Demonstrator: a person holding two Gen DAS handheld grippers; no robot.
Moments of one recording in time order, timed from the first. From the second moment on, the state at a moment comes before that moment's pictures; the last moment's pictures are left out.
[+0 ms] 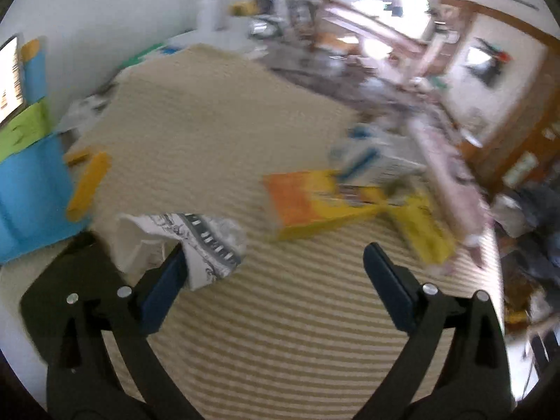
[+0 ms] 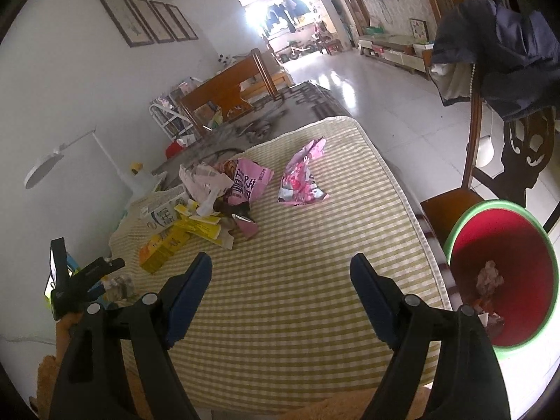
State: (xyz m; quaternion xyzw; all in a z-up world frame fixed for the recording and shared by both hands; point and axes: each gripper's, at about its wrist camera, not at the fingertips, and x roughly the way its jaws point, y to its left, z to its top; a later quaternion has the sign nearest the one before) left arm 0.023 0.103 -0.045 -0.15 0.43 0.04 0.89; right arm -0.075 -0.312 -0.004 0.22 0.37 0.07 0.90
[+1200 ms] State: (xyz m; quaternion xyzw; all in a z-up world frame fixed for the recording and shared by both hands) left arm 0.090 0.165 -0.085 -0.23 0.49 0.13 0.83; right arm -0.070 -0.308 -0.008 0.22 0.39 0.08 0.89
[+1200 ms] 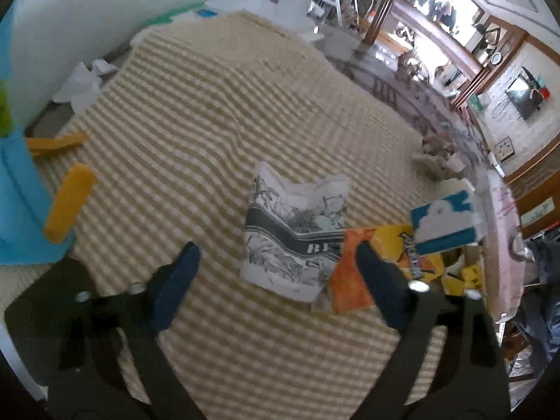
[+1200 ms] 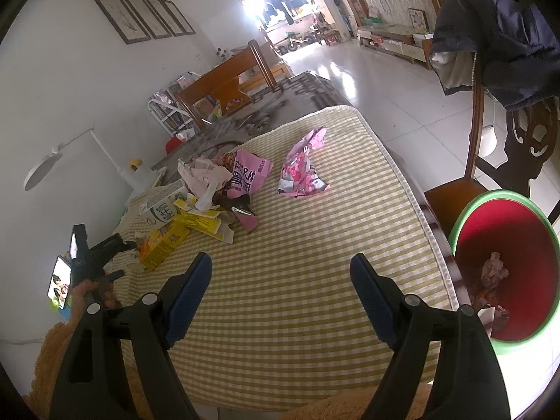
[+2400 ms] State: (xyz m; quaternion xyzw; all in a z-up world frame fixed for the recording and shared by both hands) left arm 0.005 0.030 -0.088 -0.20 0.51 -0.08 0.83; right arm 0.082 -0.187 0.005 0.04 0.42 0.11 0.90
